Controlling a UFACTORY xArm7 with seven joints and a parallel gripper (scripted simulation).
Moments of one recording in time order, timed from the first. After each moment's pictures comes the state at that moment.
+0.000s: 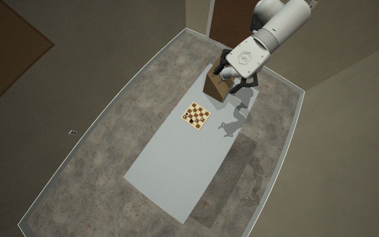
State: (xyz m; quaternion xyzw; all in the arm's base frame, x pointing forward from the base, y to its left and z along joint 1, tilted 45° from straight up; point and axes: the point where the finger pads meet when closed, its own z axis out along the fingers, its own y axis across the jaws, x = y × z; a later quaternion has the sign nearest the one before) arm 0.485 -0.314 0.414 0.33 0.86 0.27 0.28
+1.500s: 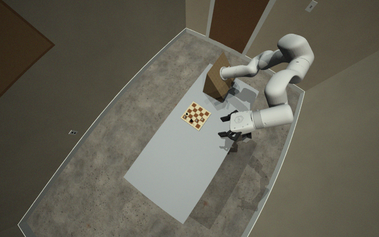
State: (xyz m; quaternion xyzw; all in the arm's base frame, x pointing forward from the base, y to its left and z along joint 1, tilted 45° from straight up) arm 0.568 -0.105 0.342 0.71 0.67 0.17 0.13
